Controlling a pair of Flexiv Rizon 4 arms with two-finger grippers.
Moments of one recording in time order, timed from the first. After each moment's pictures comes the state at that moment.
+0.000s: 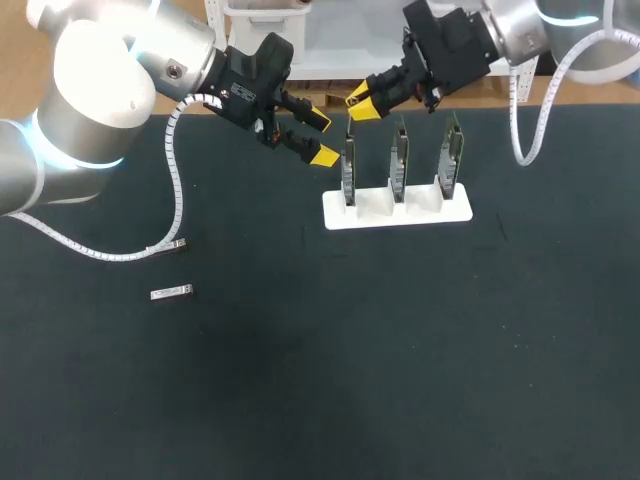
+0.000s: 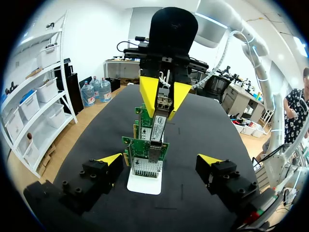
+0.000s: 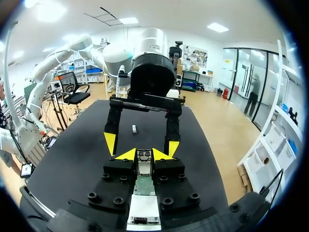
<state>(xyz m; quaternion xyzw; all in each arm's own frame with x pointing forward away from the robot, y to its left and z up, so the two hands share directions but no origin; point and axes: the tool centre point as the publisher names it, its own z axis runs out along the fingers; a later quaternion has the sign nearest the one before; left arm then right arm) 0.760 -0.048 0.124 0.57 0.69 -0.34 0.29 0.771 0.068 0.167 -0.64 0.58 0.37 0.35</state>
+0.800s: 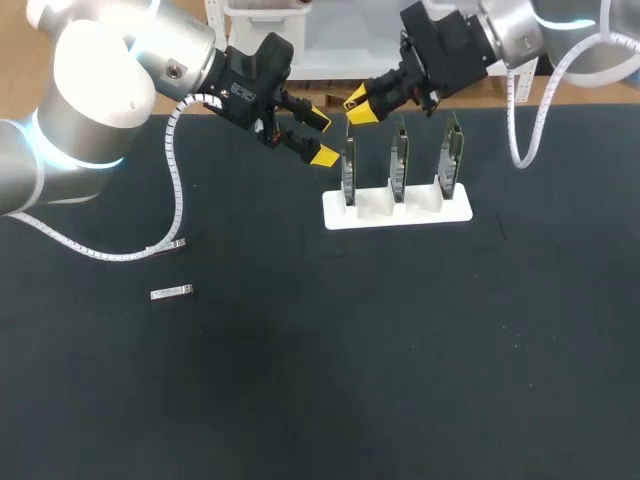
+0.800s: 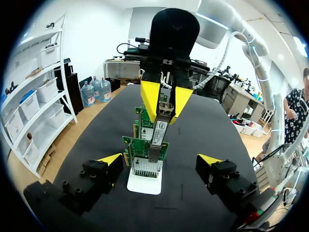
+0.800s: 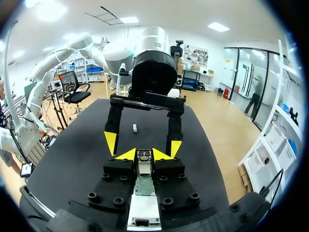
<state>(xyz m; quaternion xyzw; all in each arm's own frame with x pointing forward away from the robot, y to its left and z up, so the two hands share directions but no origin) 0.760 -0.048 0.124 0.57 0.69 -0.34 0.29 0.769 0.071 0.163 -0.64 0.58 0.36 0.35</state>
